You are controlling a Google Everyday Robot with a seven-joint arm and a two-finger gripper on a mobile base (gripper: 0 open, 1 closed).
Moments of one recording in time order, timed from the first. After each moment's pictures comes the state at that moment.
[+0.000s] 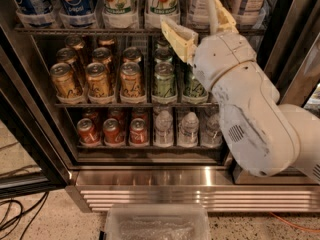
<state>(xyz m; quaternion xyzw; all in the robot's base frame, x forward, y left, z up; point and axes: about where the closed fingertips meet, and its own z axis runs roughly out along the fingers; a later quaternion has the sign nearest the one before) 0.542 -0.063 1.065 -0.21 0.54 0.06 0.81</state>
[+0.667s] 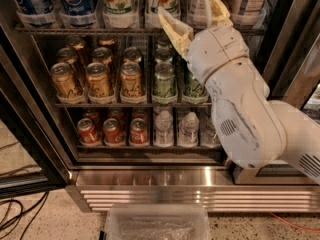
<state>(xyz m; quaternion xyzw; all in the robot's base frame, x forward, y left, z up) 0.550 -0.053 1.077 -0.24 0.49 0.02 0.84</state>
